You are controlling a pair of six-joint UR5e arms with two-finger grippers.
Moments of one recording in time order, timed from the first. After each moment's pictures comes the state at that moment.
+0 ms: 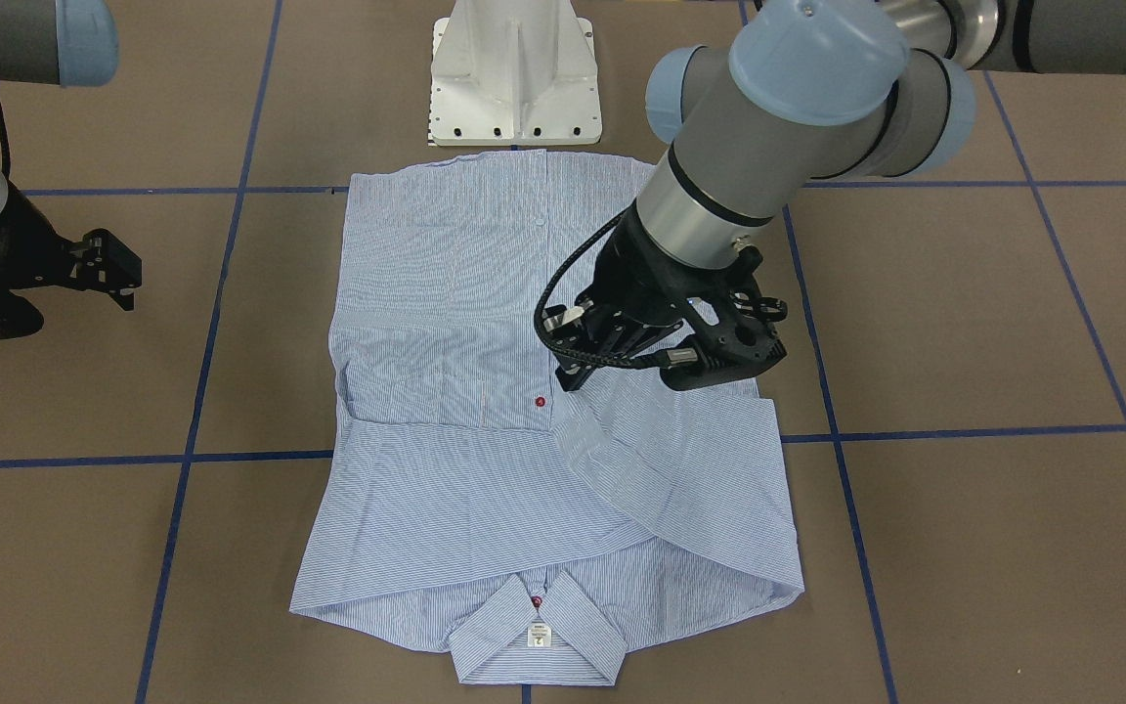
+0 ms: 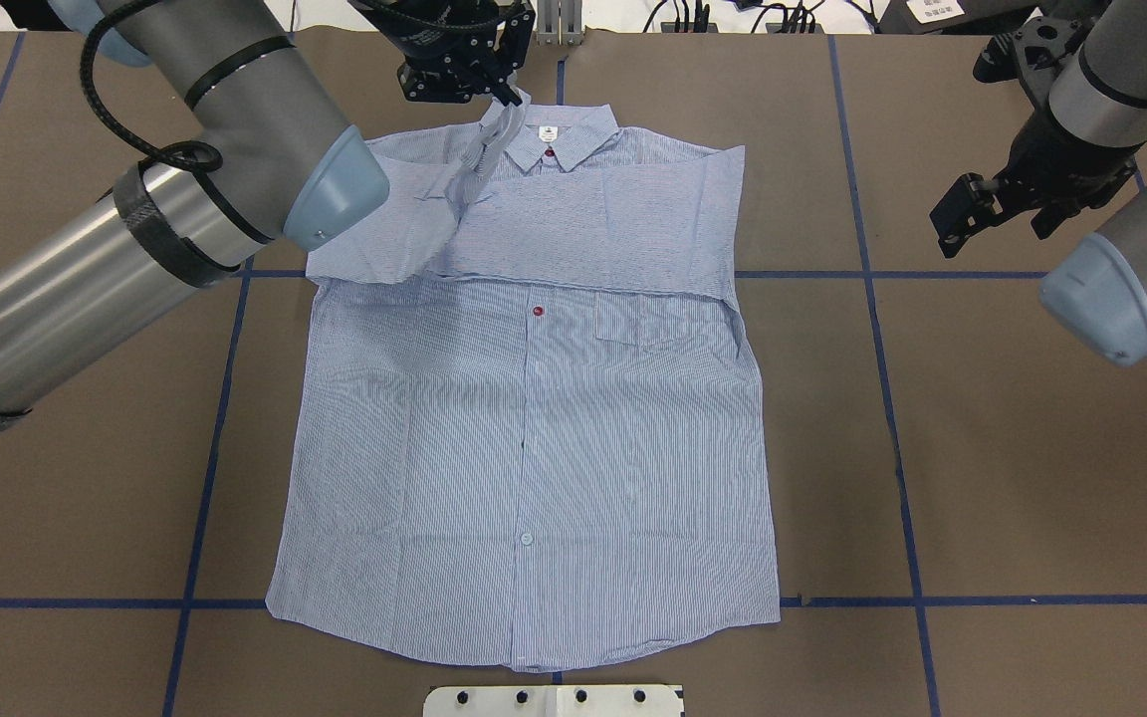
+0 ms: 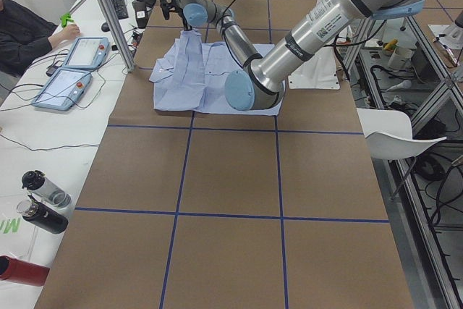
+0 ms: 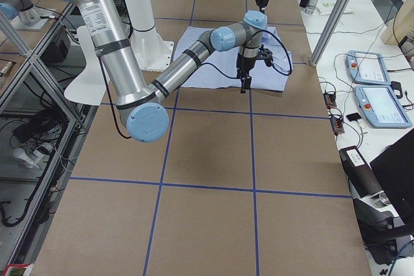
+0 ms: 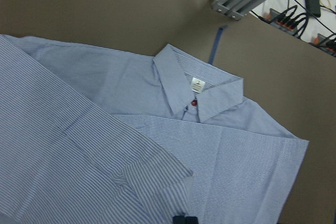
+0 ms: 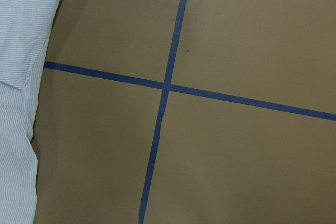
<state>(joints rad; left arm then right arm) -0.89 -2.52 -1.45 -1.87 -2.21 -1.54 1.04 -1.19 1.94 -1.96 2.17 0.45</state>
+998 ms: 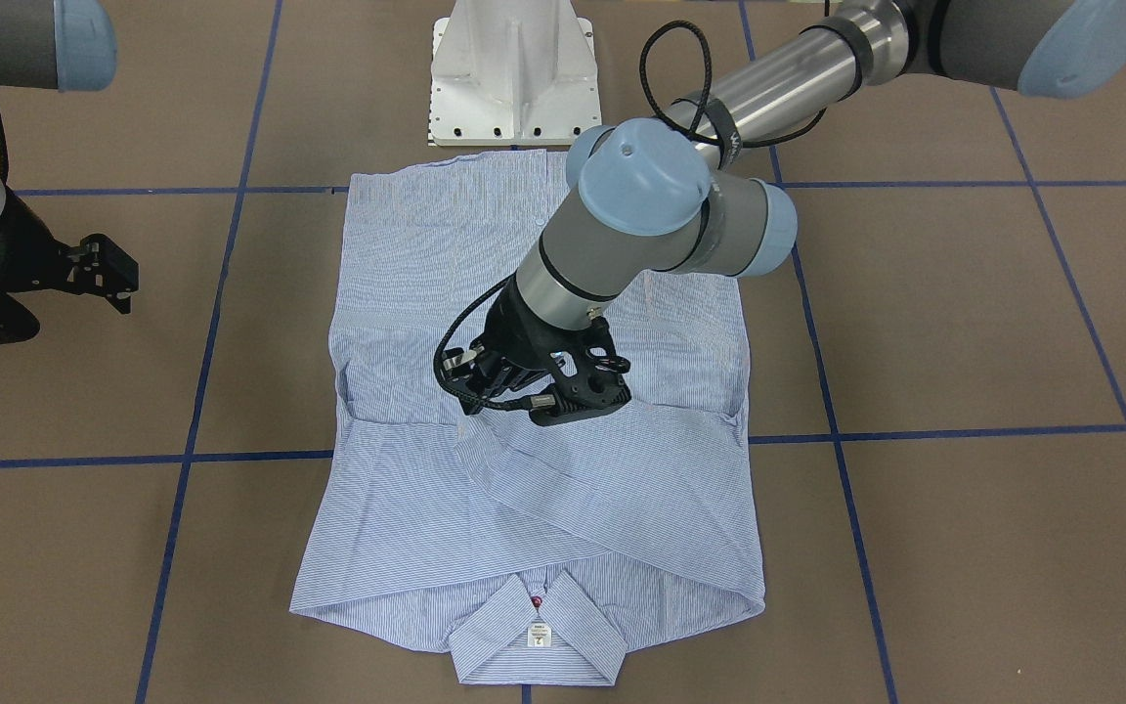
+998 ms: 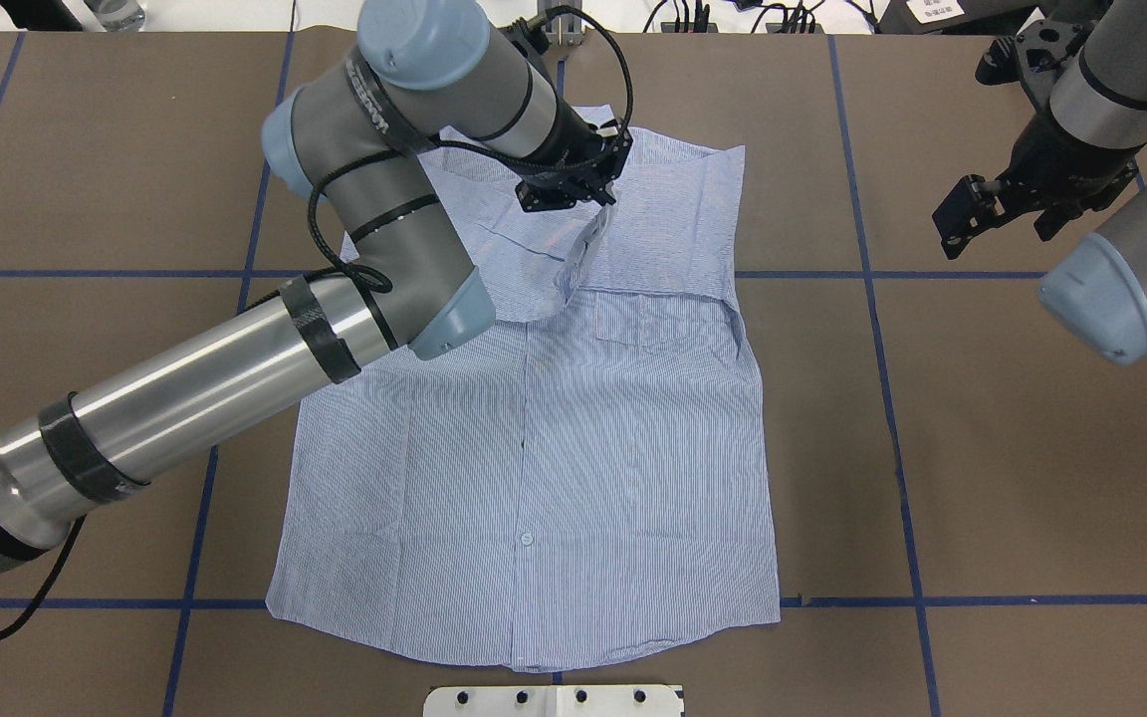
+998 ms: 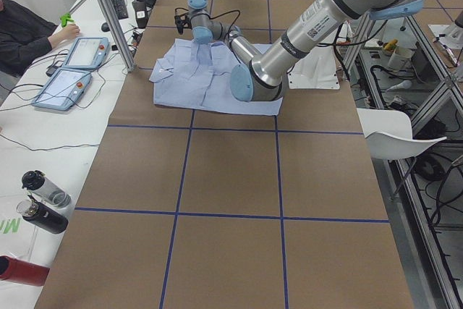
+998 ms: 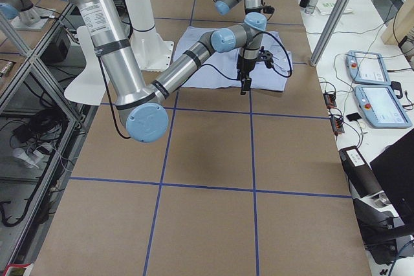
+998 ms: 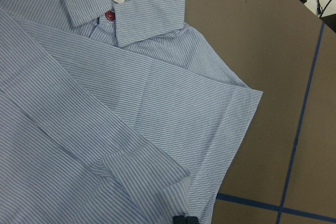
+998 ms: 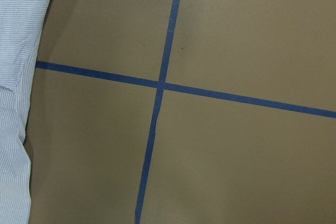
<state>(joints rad) -0.69 -2.57 -1.16 -2.23 -2.03 -1.65 1.04 -1.20 1.92 -1.96 2.17 0.45</state>
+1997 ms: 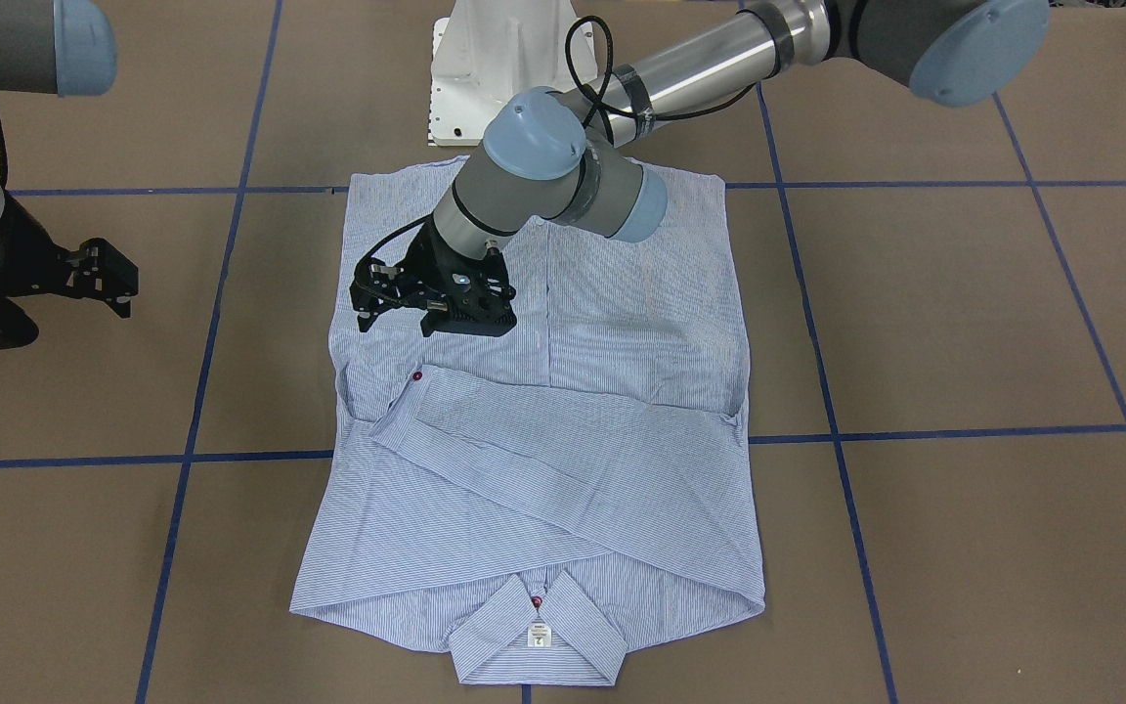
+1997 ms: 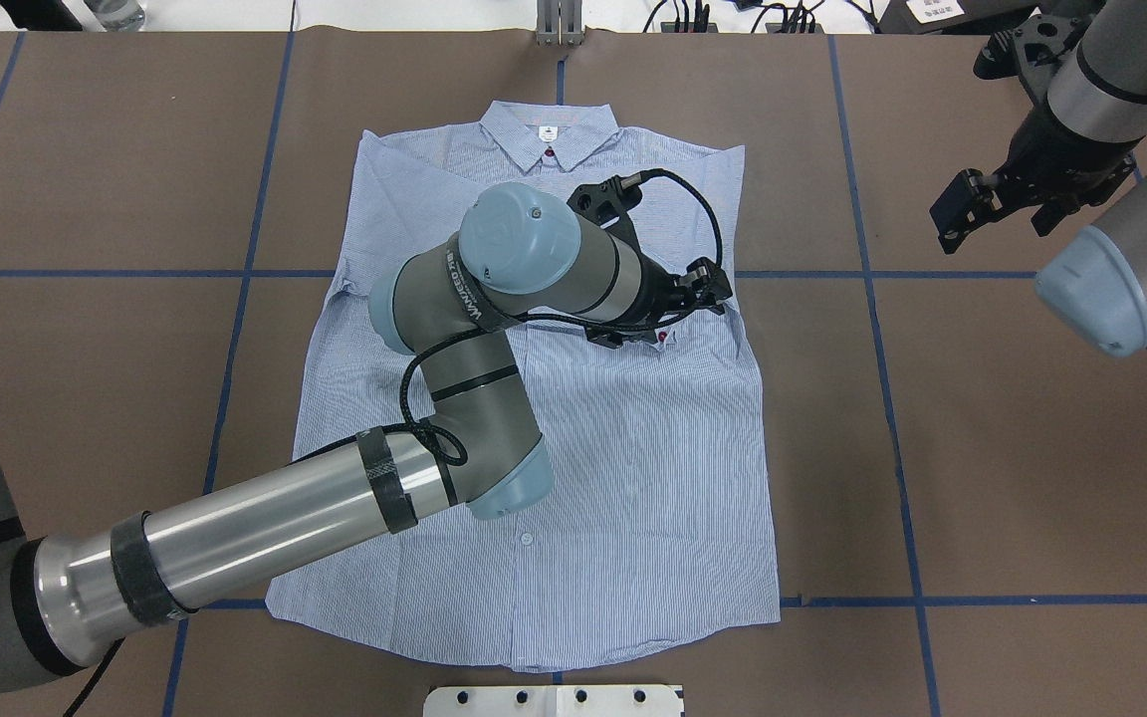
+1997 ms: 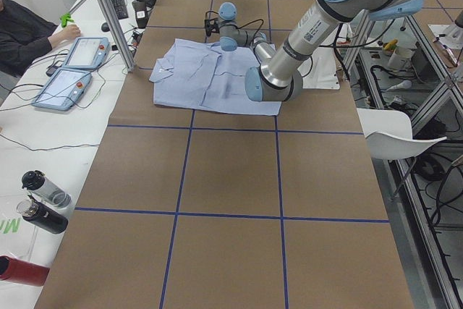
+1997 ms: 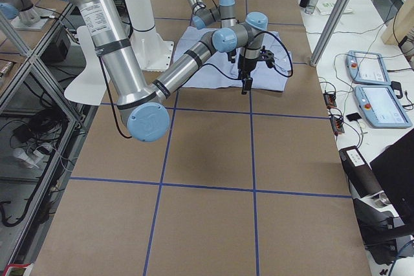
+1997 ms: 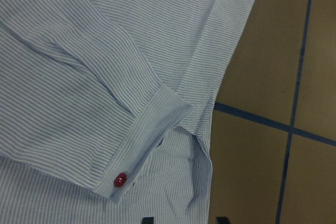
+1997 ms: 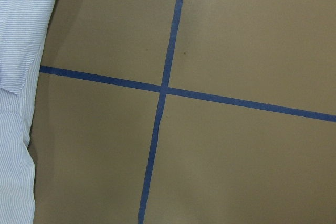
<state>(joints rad) -0.52 -2.55 -1.17 -2.36 -1.90 -1.64 1.05 -1.19 1.92 -1.95 2.18 0.45</state>
